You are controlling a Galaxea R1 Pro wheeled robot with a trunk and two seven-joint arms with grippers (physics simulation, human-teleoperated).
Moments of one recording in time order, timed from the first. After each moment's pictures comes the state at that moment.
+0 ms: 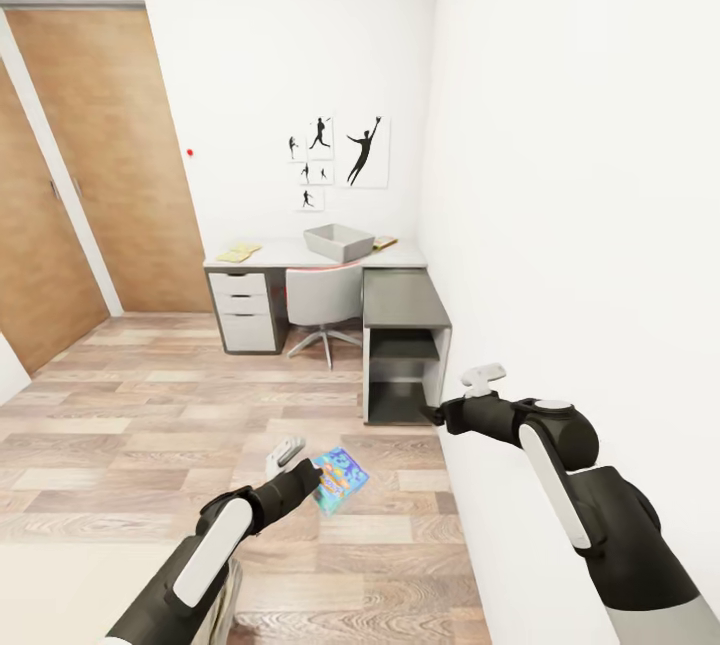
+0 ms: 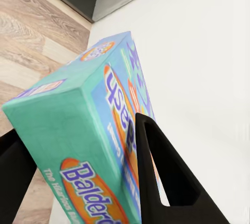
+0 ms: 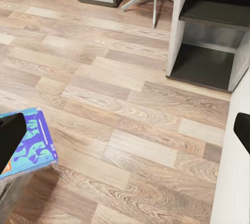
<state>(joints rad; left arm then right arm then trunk) -0.40 0.02 -0.29 -1.08 1.07 0.47 0.14 -0.51 -0.14 0.18 -1.61 -0.20 1.02 0.22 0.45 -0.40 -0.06</state>
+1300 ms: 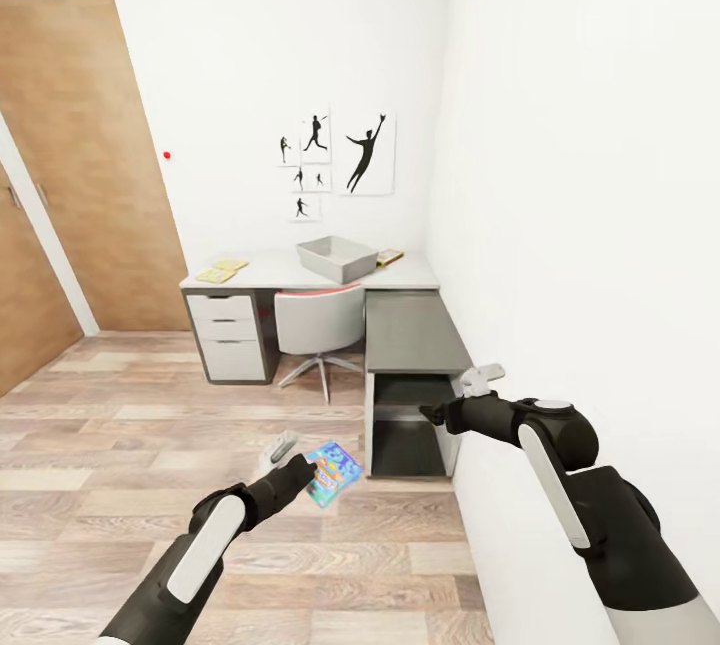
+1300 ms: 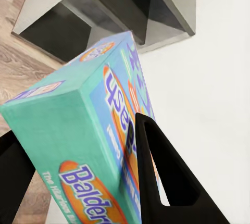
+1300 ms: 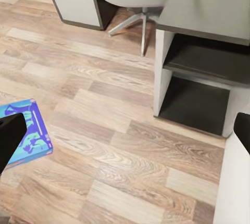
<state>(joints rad) -0.40 0.02 -0.25 -1.08 1.07 0.47 0.12 -0.51 -0.14 0.18 -1.61 -0.21 1.01 0.22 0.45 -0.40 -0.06</state>
